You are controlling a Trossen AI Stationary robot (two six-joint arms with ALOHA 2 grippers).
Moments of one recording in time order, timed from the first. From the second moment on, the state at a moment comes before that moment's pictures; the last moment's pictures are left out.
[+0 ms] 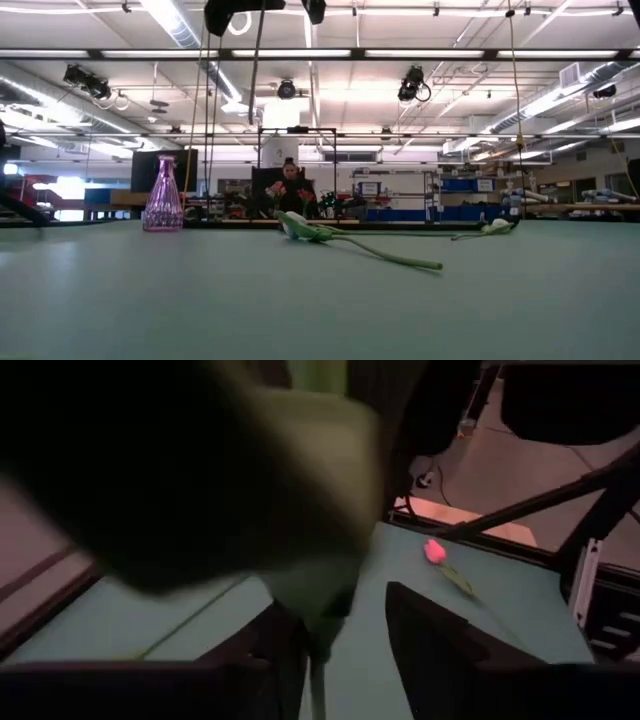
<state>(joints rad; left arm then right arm) -0.10 1.12 0.99 -0.14 -0.33 -0.25 -0.13 1.80 1.80 -0.37 -0.34 0.06</state>
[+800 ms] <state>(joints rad) -0.10 0.96 0.99 -0.26 -0.36 -0.23 -0.15 1.80 1.80 -0.35 -0.26 0.13</state>
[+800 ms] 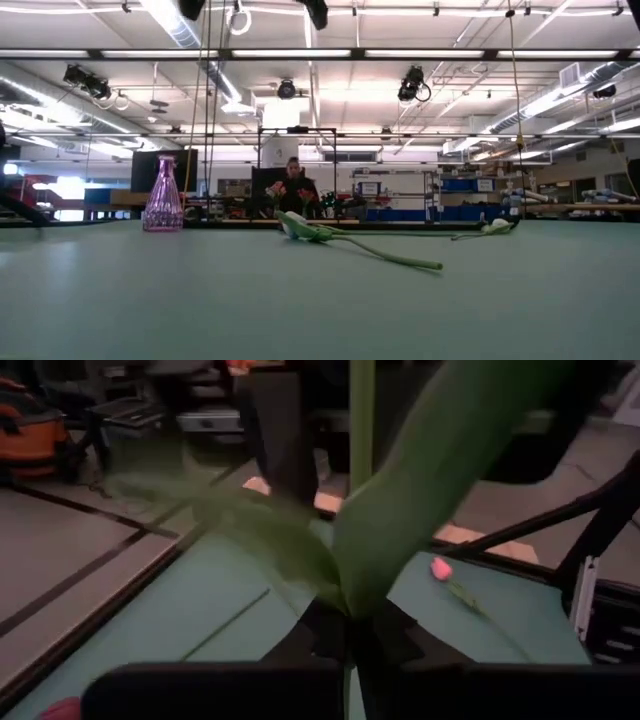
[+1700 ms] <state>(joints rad) -0.30 0.23 0.86 -0.57 0.49 -0.15 0.14 1.80 1.79 -0.38 0.67 1.07</state>
